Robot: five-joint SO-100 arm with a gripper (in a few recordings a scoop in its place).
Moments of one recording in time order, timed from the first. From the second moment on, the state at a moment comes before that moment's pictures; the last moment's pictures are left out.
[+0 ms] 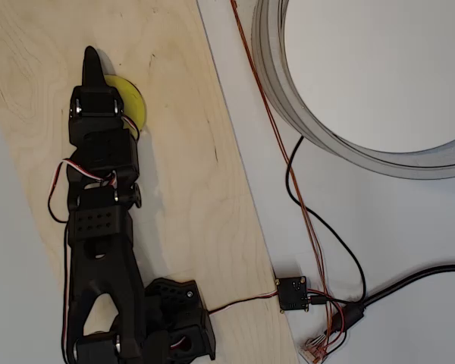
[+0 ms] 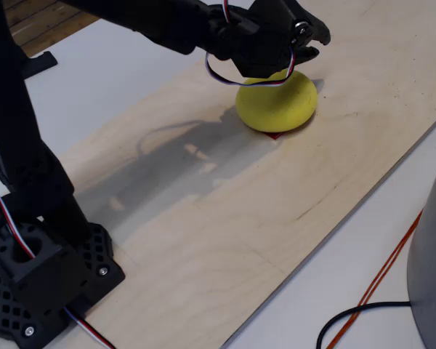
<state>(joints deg) 96.2 76.2 120.6 -9.1 24.3</state>
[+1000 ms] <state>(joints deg) 95.7 72.3 121.3 -9.5 28.7</state>
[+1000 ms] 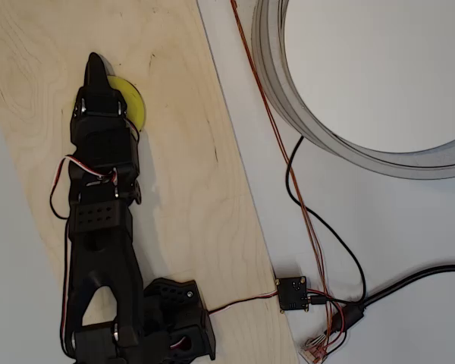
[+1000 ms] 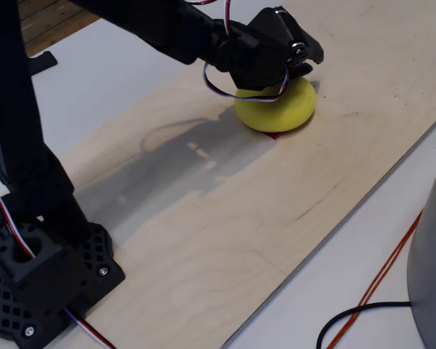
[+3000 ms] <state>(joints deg) 92.5 102.4 123.9 -12.8 5.2</state>
